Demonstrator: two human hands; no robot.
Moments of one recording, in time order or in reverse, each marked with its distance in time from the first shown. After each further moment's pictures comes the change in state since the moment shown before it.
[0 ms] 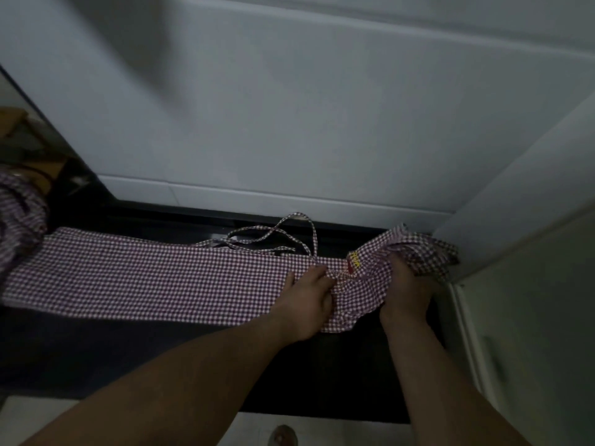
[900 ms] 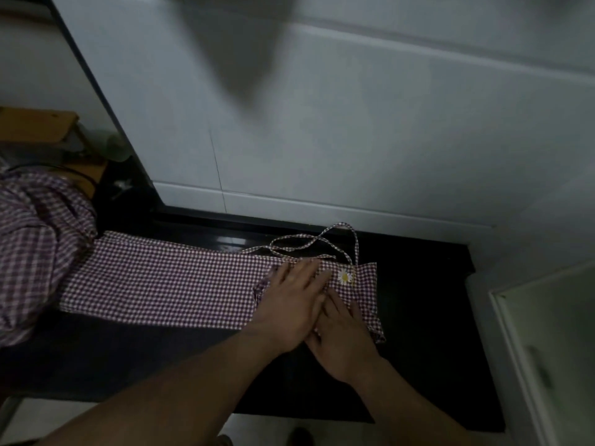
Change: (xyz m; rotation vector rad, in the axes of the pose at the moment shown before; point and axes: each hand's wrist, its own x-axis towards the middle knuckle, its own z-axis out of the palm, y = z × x) left_hand -0.067 -0.094 -0.066 0.310 0.234 0.155; right_hand -0.146 0.068 0.067 -1.560 -0.998 -0.630
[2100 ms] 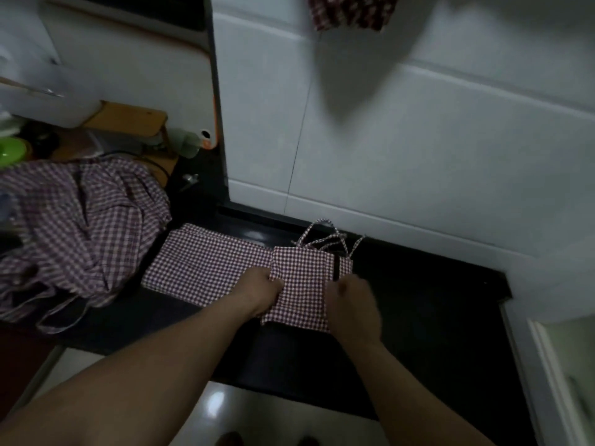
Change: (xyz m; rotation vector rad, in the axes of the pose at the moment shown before) left_hand -0.062 -0.121 -0.055 -0.710 -0.118 -0.853; right_hand 0.032 -0.112 -0.048 0.503 0.391 0.401
